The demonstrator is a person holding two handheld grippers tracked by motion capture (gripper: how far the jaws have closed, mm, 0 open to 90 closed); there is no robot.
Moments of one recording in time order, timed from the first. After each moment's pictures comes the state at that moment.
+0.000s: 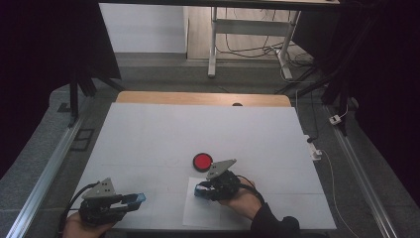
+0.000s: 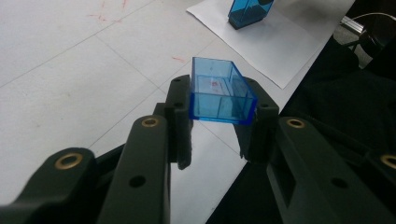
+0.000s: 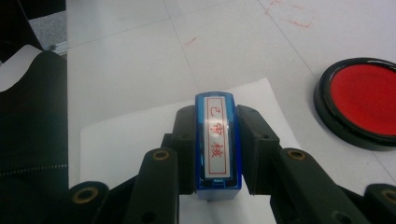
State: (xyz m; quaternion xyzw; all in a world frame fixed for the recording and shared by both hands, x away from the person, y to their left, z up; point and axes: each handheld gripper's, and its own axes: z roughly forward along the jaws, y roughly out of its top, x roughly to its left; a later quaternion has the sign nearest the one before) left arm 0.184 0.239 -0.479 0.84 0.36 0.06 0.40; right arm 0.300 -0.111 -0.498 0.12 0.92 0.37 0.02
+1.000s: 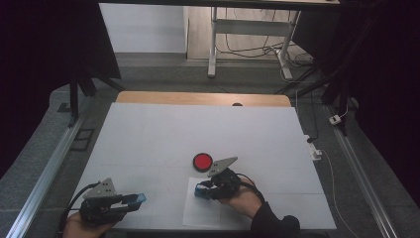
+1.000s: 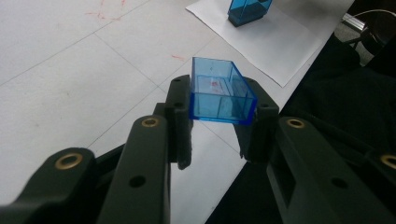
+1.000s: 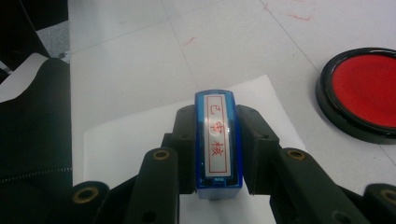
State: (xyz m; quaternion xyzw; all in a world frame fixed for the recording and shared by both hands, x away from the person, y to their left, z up) left arm 0.185 0.238 -0.479 0.84 0.36 0.05 0.40; right arm 0.306 -0.114 -0.500 0.15 0.92 0.37 0.00
